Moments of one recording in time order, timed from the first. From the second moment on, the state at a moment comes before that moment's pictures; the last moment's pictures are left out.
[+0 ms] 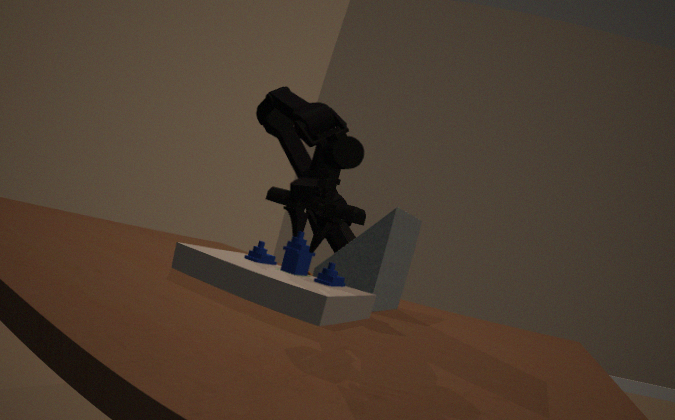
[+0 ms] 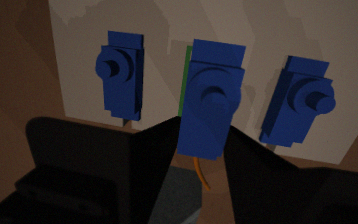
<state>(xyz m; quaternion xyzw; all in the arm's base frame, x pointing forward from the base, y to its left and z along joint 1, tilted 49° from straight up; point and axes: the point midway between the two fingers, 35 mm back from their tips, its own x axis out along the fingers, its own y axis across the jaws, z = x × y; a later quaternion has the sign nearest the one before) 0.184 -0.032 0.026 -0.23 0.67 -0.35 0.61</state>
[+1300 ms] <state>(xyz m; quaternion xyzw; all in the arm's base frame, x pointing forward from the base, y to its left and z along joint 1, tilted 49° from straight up) 0.178 -0.061 0.002 -0.23 0.67 -0.35 0.61</state>
